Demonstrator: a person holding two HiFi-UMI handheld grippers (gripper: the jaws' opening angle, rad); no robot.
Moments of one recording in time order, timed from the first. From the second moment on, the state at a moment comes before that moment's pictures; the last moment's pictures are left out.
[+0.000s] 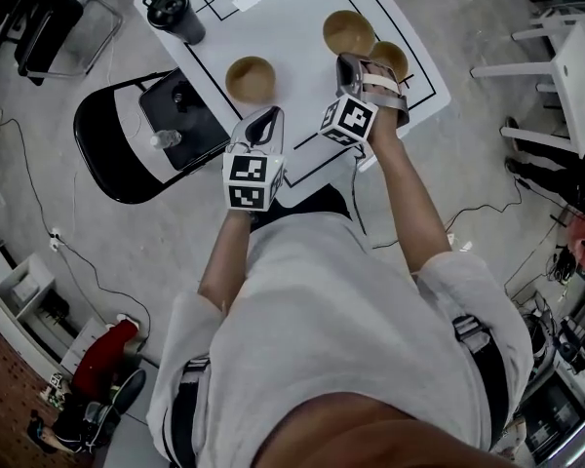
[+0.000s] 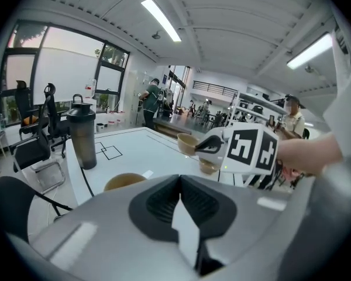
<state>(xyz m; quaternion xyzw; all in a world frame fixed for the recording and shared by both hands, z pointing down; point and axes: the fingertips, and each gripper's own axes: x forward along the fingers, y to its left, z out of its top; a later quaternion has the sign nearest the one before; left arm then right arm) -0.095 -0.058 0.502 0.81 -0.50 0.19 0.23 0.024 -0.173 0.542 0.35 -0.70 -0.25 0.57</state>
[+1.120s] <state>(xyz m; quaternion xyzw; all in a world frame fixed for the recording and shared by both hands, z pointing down) 0.024 -0.030 0.513 0.87 -0.39 0.23 0.21 0.151 -0.119 0.556 0.42 -0.66 -0.17 0.60</state>
